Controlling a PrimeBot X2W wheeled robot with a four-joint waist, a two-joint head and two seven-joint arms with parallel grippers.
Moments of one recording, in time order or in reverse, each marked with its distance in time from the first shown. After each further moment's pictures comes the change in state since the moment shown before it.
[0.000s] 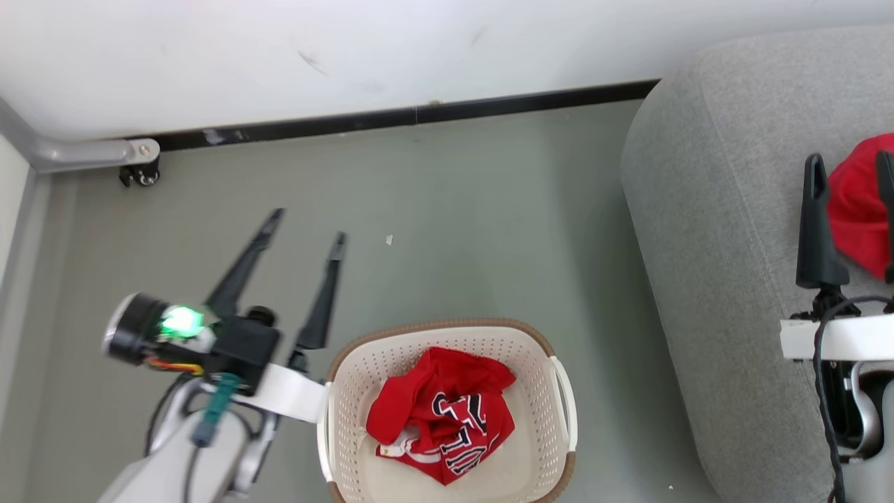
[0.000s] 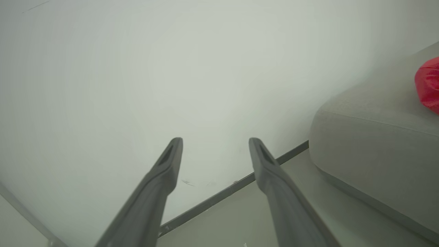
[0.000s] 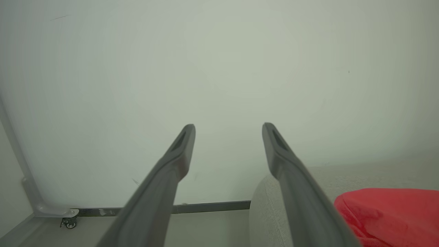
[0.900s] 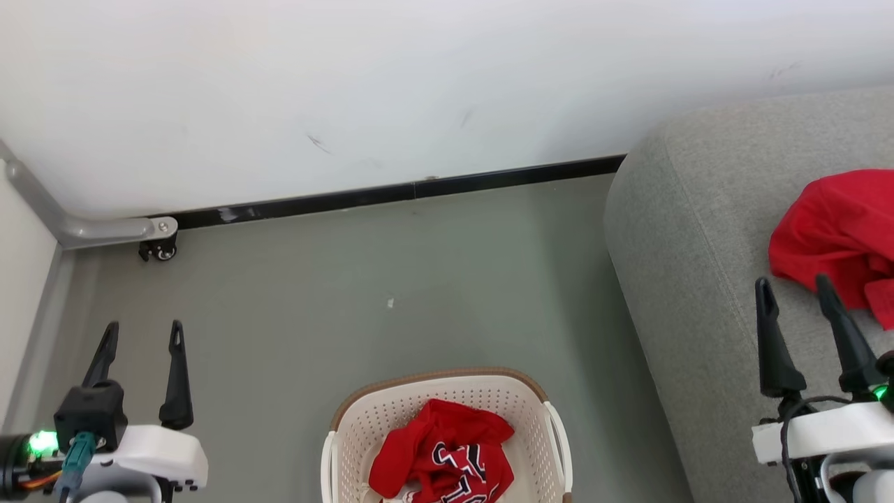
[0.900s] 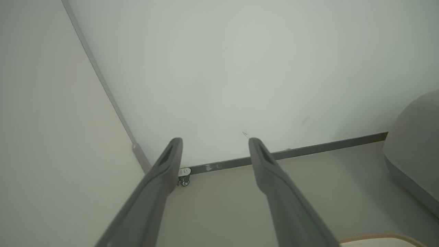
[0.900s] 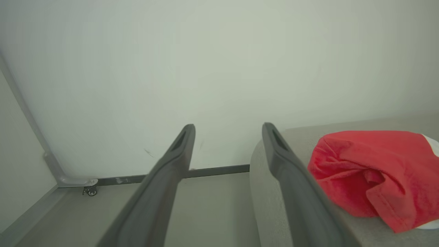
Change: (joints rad) left arm 0.259 0.058 0.263 0.114 -0.208 0.053 0.000; right arm 0.220 0.004 0.038 0.026 0.019 0.000 0.014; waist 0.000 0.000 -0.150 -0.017
